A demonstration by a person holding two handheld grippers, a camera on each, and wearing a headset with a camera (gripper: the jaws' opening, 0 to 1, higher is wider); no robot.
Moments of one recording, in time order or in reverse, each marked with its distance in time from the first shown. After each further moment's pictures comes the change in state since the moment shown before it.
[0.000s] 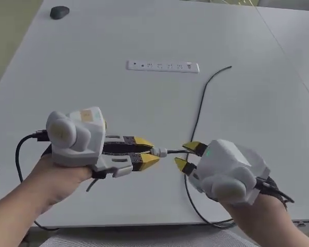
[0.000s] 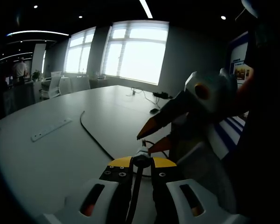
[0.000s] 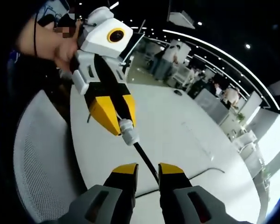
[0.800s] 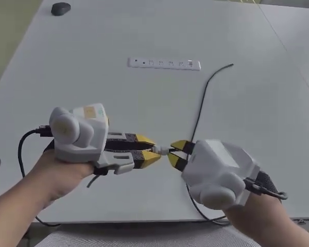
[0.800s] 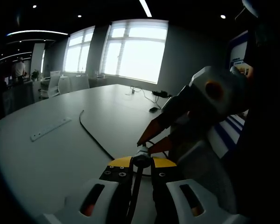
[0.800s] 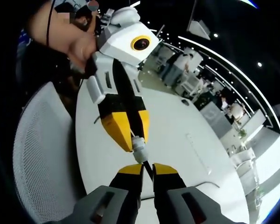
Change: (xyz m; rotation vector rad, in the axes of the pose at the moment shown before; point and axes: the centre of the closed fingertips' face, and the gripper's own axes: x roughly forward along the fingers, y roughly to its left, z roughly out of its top) left arm 0.002 -0.001 -0.002 0.002 0.011 -0.006; right arm 0.002 0.010 0.017 -0.118 -0.025 0.028
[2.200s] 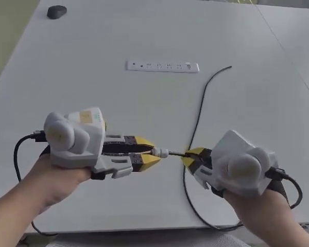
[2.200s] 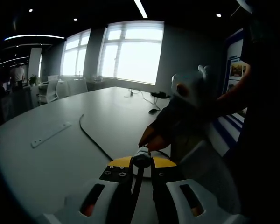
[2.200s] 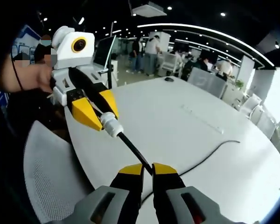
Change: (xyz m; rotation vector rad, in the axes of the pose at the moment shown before) left arm 0.000 0.010 0.008 0.040 -0.014 -0.013; right arm 0.006 -0.021 -0.052 0.504 0.055 0.003
